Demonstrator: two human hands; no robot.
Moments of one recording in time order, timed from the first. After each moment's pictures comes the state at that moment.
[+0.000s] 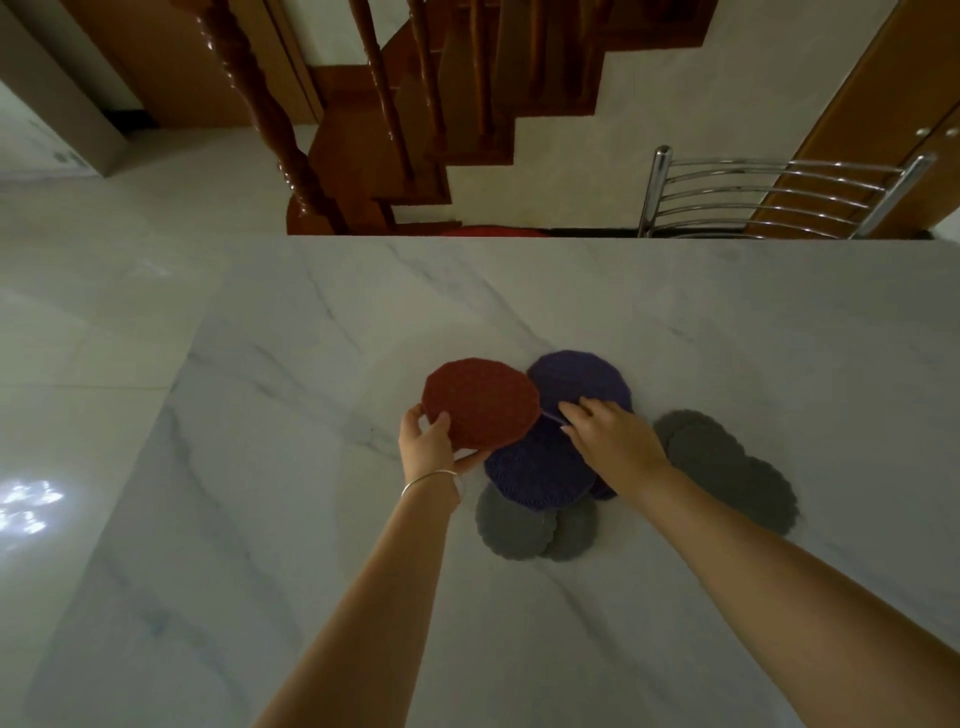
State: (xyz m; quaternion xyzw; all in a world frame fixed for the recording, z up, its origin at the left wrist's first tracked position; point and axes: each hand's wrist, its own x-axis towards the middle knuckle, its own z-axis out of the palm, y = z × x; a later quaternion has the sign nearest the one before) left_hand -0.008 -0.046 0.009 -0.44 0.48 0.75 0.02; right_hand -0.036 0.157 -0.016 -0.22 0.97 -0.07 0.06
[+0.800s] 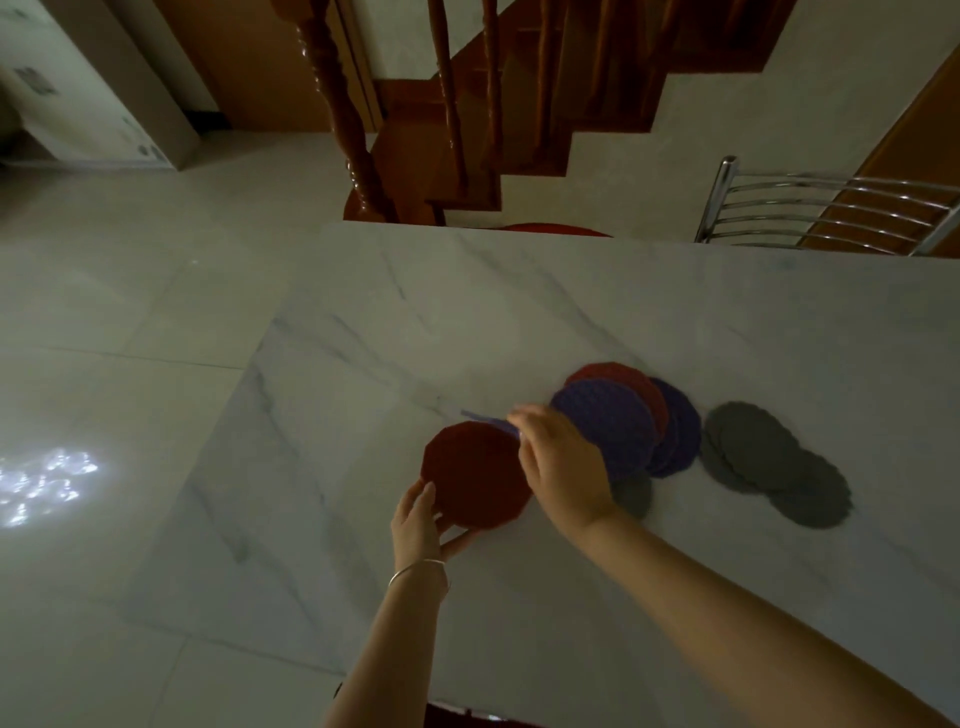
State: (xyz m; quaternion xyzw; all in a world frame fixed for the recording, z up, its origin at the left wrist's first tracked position) left_hand 0.132 -0.113 -0.019 -0.49 0.43 0.76 0.00; right_hand 0.060 0.036 0.030 -0.25 0.91 -0.32 -0.10
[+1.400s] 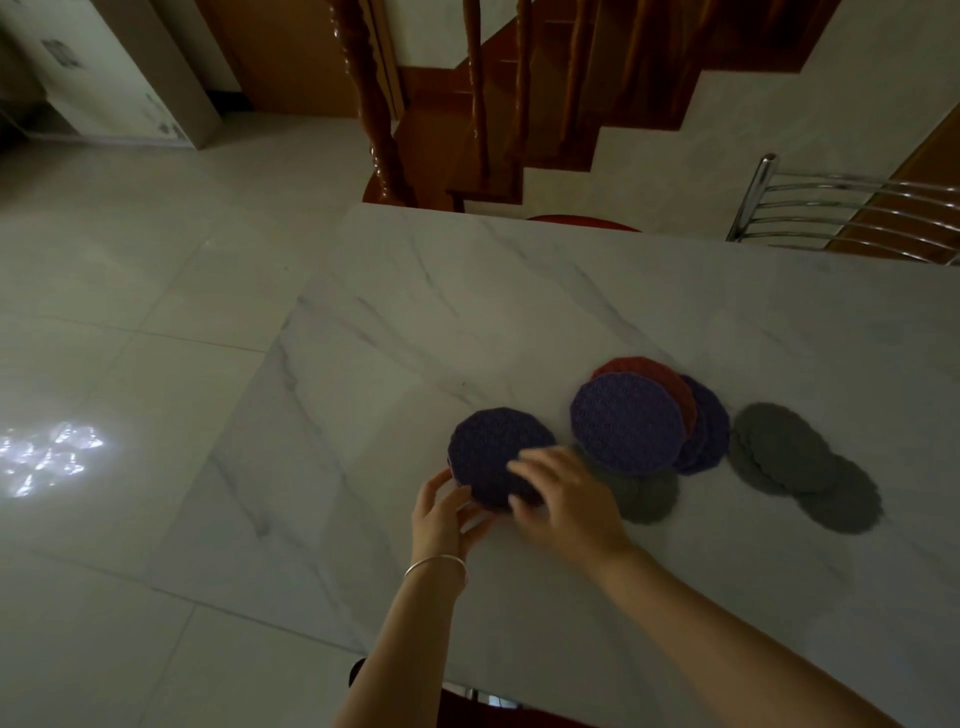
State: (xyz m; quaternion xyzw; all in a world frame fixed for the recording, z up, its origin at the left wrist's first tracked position) left_hand 0.146 -0.122 -0.027 -0.45 0.41 0.80 0.01; right_hand 0.096 0.030 -0.015 -0.28 0.92 -0.28 -0.01
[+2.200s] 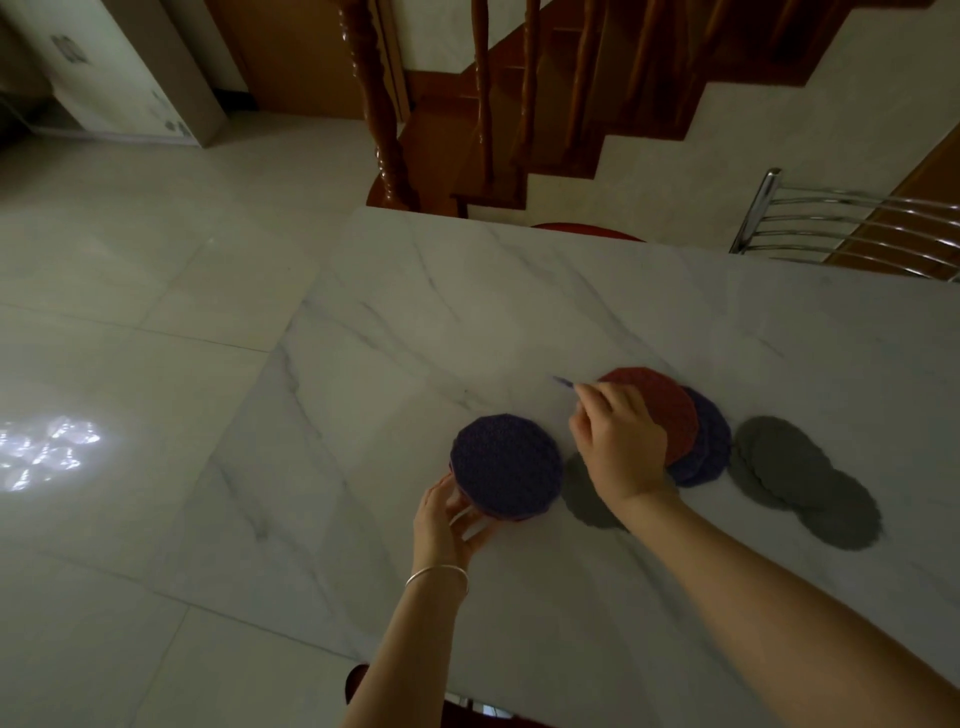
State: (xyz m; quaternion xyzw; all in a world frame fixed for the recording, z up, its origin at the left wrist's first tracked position) left_hand 0.139 -0.120 -0.020 -0.48 0.36 0.80 0.02; right_hand 0.031 0.041 0.025 -0.19 0.93 -0.20 -0.23
